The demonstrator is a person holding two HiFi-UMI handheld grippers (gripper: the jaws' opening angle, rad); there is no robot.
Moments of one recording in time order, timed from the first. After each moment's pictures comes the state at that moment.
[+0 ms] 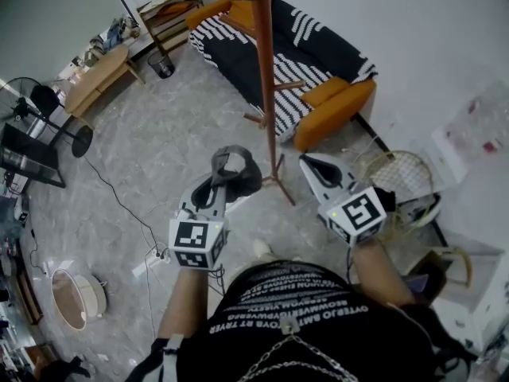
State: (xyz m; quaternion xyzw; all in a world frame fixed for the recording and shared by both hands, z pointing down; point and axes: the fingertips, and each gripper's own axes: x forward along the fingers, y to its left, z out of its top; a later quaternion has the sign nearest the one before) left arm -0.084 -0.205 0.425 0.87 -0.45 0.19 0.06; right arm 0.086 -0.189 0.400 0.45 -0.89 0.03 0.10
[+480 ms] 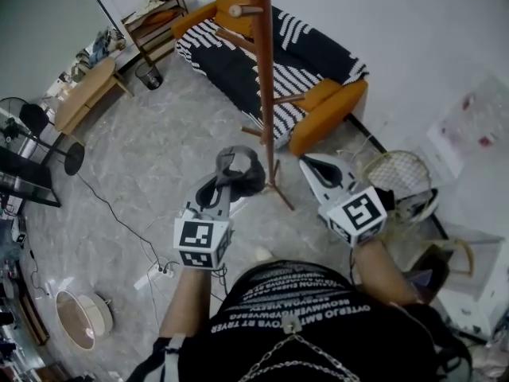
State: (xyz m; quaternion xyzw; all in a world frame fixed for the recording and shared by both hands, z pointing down) left arm -0.078 -0.251 0.422 0.89 -0.41 0.19 0.05; right arm 0.078 -0.222 0.390 0.48 -0.87 0.02 0.11
